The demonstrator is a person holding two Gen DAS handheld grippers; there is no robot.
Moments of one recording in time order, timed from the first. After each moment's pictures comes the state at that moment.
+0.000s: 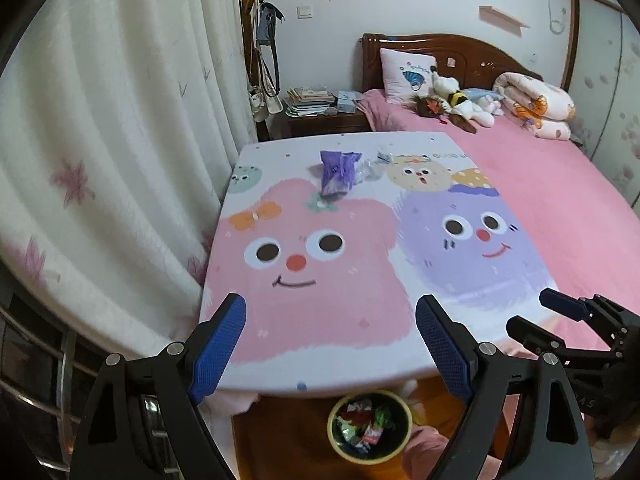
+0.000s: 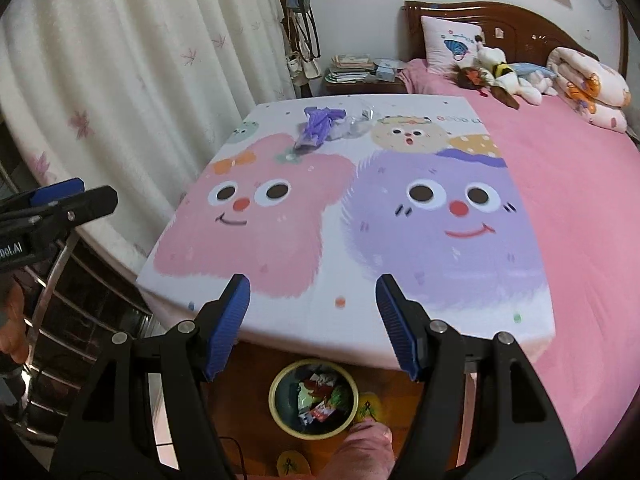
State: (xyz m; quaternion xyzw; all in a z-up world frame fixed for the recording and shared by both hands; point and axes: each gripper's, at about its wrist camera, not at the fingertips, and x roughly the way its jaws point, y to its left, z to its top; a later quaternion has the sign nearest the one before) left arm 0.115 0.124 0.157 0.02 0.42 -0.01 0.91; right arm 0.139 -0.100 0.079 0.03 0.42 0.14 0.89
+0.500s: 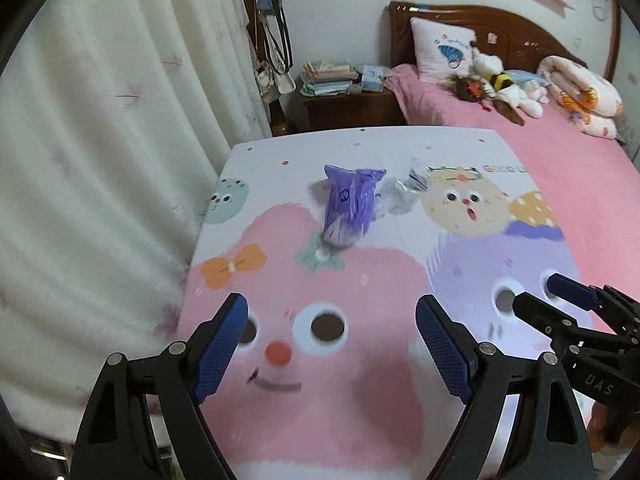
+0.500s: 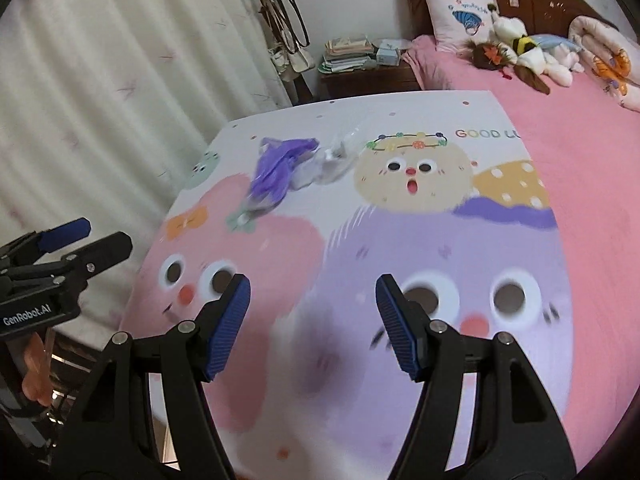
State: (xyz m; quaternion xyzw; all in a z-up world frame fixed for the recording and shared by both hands) left arm 0.383 0.061 0.094 0.03 0.48 0.05 0.88; right arm 0.398 -0.147 0.030 0.07 0.47 0.17 0.87
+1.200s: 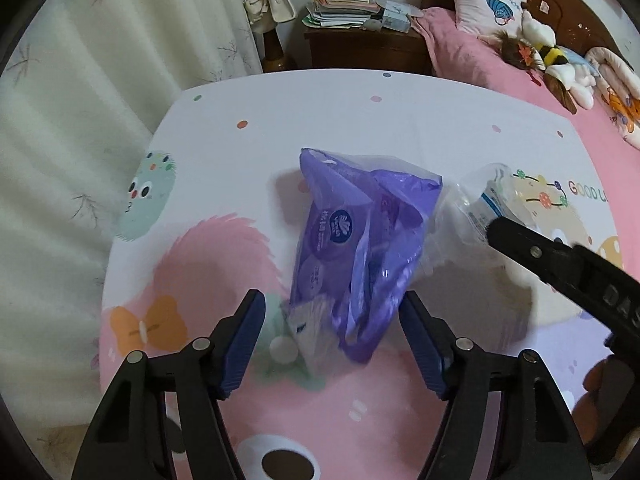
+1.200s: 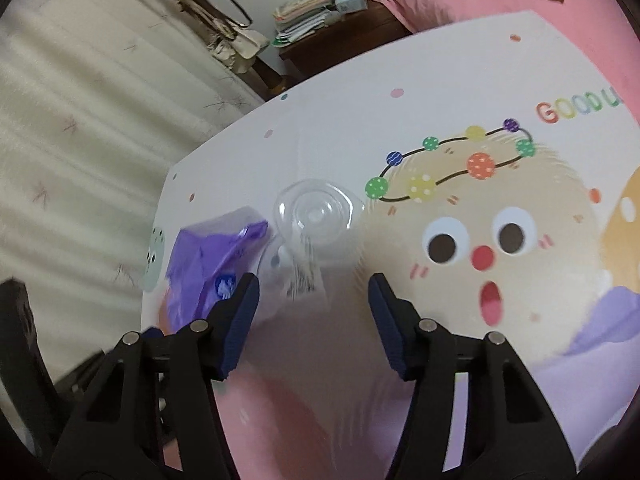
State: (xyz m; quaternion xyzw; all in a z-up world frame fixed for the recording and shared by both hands) left arm 0.595 0.069 -0.059 -0.03 0.57 0.07 0.82; right arm 0.632 -0.124 -0.094 0.22 0.53 0.13 0.80
